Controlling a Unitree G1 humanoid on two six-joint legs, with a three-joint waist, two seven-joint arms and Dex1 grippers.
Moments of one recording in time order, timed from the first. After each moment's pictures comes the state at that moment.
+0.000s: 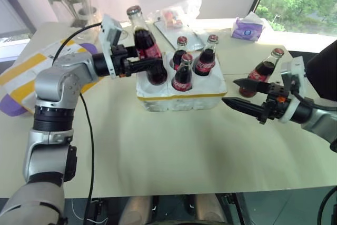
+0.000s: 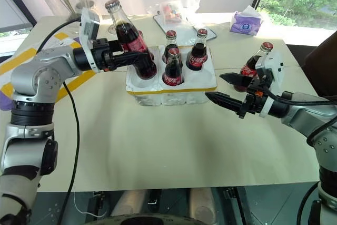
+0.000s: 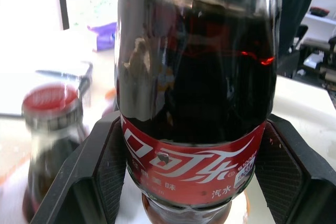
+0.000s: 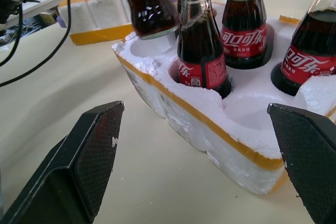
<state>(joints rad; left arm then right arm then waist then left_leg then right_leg) -0.83 0.60 0.02 0.11 -0.61 0.72 -0.99 -0.24 -0.88 -0.36 -0.44 0.97 0.87 0.74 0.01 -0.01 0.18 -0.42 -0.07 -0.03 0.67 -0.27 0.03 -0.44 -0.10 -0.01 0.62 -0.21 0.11</state>
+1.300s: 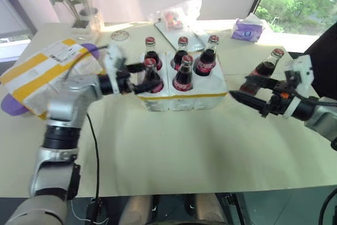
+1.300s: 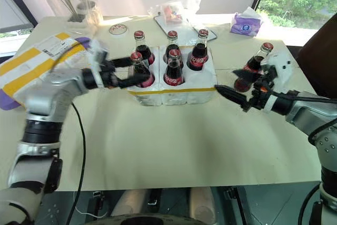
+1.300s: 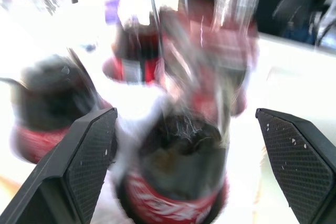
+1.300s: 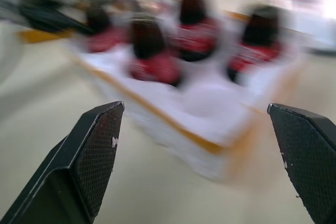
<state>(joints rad) -0.69 0.59 0.11 -0.01 -0.58 0.68 -0.98 -0.20 -0.88 -0.42 -0.38 0.86 0.85 0.60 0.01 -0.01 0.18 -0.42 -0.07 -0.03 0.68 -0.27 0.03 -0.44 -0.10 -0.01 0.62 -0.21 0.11</state>
